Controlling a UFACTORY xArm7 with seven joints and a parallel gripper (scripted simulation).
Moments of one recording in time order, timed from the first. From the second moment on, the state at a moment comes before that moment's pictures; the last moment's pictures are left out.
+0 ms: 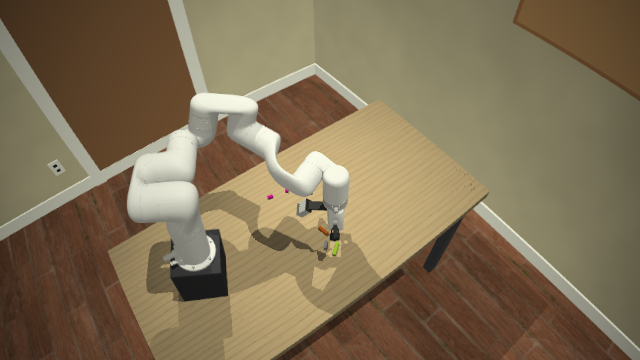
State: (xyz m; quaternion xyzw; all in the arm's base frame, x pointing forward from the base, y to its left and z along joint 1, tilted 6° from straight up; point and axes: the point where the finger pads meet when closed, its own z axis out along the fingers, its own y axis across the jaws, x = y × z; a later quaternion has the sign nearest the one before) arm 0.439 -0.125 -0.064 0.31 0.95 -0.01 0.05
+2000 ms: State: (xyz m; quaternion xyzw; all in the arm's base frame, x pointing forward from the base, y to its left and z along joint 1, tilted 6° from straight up) arm 0.440 -0.124 -0.064 0.00 1.00 -0.02 0.05
